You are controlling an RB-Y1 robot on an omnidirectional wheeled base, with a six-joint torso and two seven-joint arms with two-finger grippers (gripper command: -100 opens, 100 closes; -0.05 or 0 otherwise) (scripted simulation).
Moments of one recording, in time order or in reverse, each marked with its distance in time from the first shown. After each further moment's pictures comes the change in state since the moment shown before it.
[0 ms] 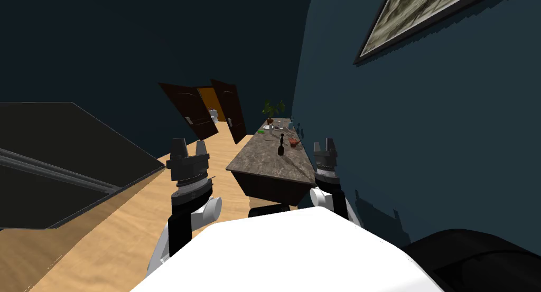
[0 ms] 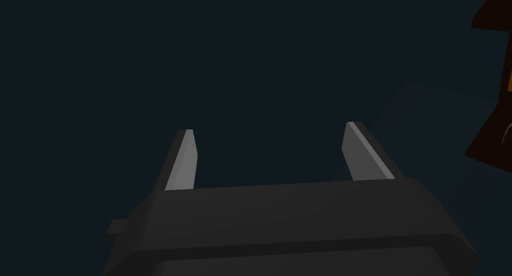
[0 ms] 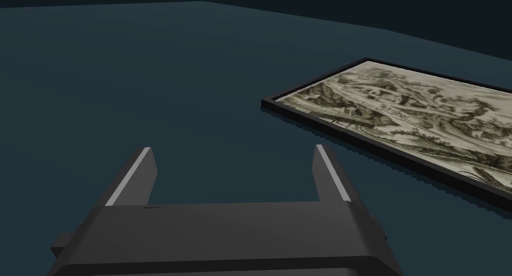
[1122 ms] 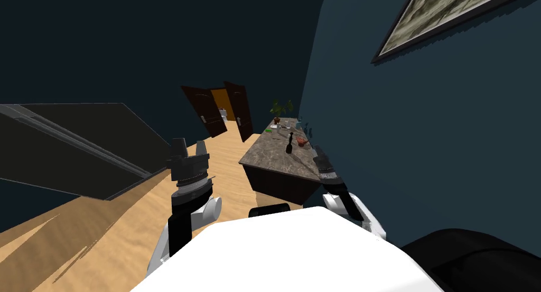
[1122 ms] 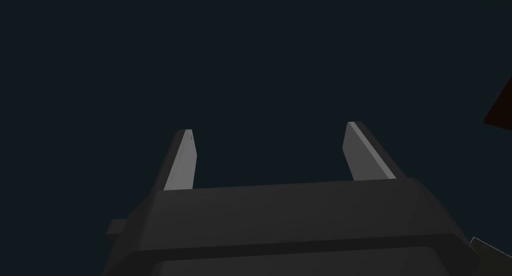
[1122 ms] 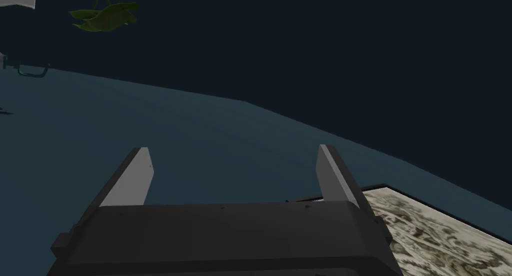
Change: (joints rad) left arm 0.000 0.000 0.000 0.000 0.000 0.000 0.000; right arm 0.041 -0.314 -0.062 0.126 0.025 0.075 0.019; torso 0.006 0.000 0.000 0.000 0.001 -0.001
